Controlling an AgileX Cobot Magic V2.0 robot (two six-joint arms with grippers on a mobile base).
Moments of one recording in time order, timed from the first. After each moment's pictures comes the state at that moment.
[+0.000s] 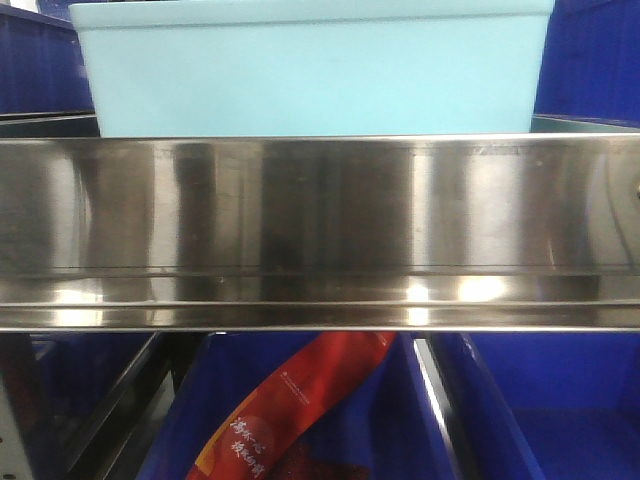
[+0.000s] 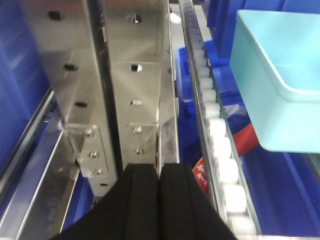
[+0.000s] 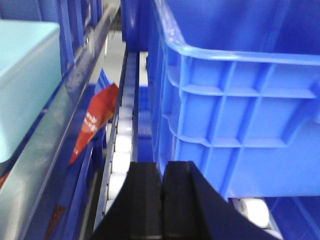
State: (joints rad) left arm -0.03 0.69 -0.85 0.08 0.75 -0.11; right arm -0.18 0.56 -0.66 0.07 0.57 -0.11
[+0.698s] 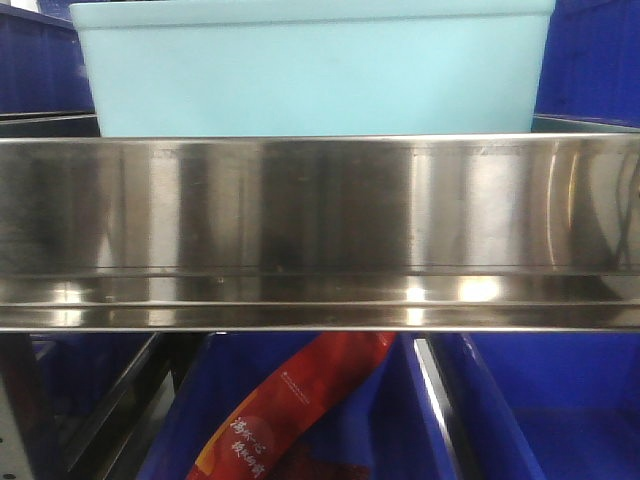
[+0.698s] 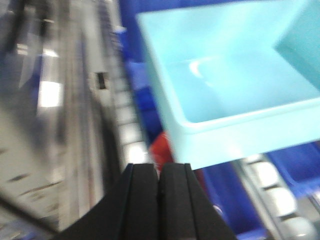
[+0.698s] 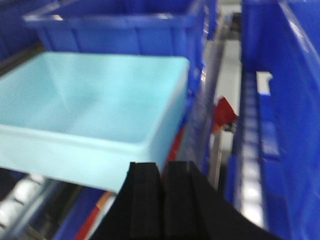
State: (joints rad) left arm -0.28 1.01 -1.14 -0.01 0.79 -0.01; right arm 0.03 0.76 -0.95 0.39 0.65 -0.21
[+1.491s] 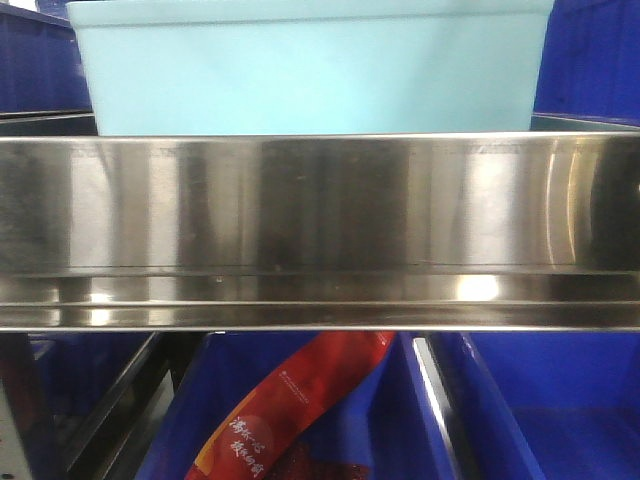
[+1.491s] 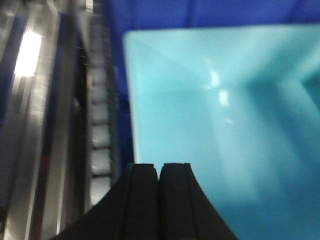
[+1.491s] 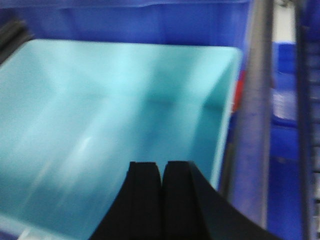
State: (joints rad) left arm -0.41 1.49 -1.56 0.30 0.87 -0.46; right arm 0.25 1.39 -1.41 0.10 0.73 0.17
